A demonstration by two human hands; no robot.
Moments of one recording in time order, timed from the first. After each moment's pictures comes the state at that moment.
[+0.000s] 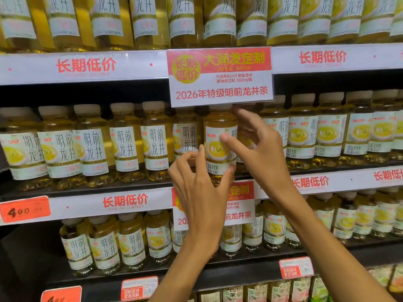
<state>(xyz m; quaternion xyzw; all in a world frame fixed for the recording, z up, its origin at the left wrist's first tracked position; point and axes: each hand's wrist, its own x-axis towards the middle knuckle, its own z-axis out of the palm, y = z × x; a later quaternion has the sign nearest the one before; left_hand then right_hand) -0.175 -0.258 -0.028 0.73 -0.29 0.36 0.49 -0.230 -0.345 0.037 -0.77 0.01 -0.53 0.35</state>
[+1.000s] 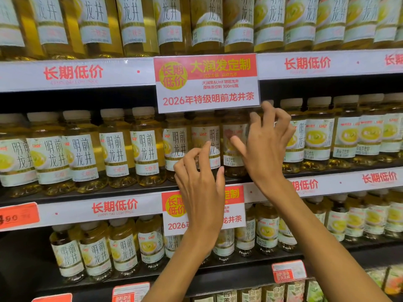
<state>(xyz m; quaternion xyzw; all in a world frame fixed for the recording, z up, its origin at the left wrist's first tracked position) -0.176 -0.280 -0.024 0.72 -0.31 0.43 0.45 -0.211 -0.392 0.033 -0.76 0.23 -0.60 -0.07</state>
